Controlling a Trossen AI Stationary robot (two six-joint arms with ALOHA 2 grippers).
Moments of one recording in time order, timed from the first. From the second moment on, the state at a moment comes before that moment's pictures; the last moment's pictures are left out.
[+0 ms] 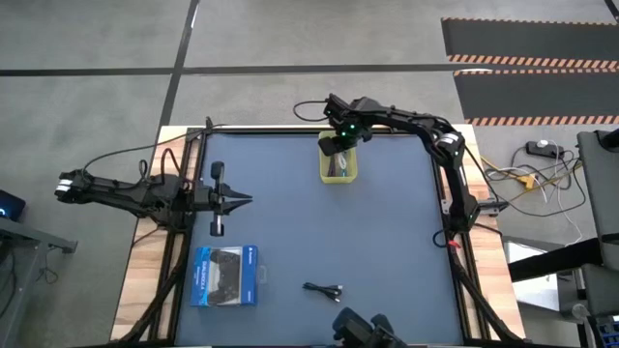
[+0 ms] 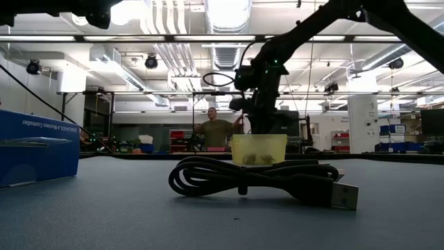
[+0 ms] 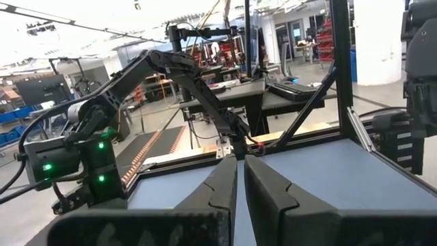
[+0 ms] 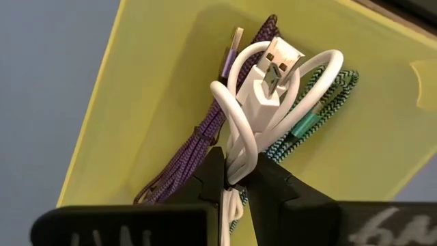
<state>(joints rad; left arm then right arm) -0.15 0.50 0.41 0.20 -0.16 0.23 -0.64 2.14 1.75 -0.94 -0.17 0.45</state>
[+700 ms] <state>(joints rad) -0.15 0.50 0.41 0.20 -0.16 0.23 -0.64 2.17 1.75 -0.90 -0.16 0.43</state>
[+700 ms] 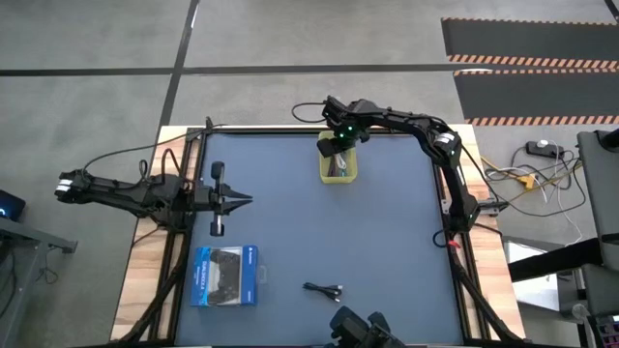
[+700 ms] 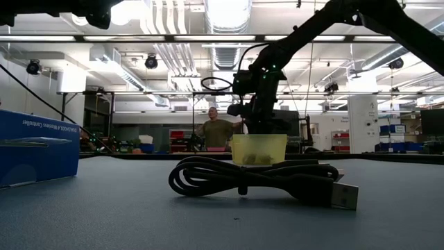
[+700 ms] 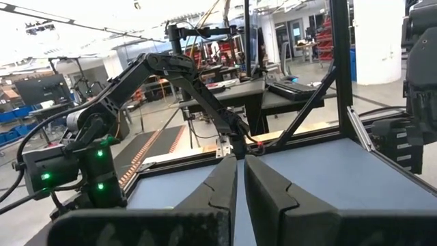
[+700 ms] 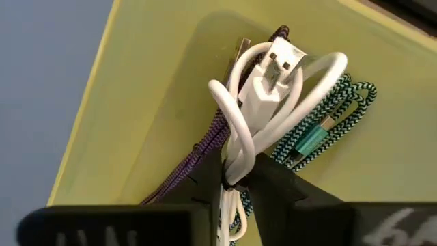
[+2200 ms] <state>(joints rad) -0.15 0.52 0.41 0.20 -0.16 0.19 -0.15 1.89 1.75 -0.98 0.05 0.29</state>
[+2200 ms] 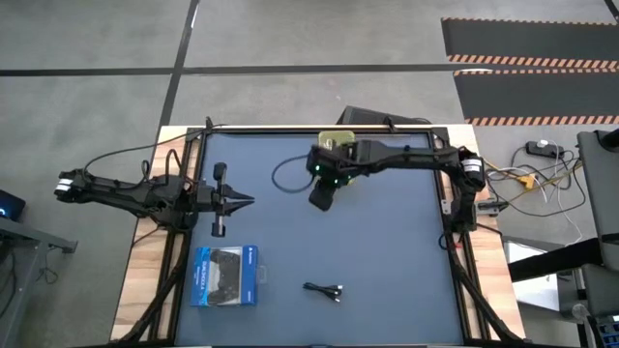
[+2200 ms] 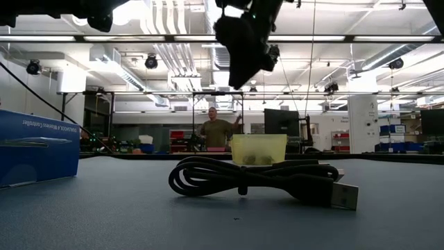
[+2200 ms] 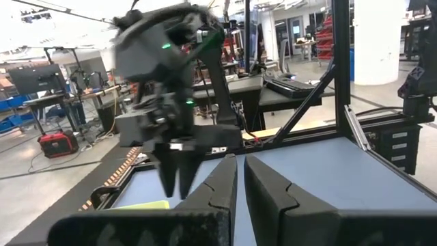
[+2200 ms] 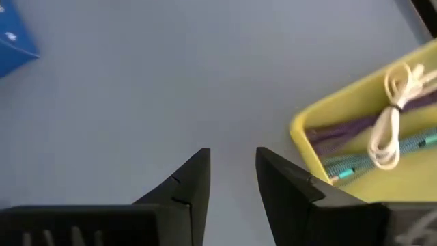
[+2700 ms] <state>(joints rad) -0.15 0.52 0.41 0.20 -0.16 0.19 0.03 1.89 1.68 -0.81 0.16 0.19</state>
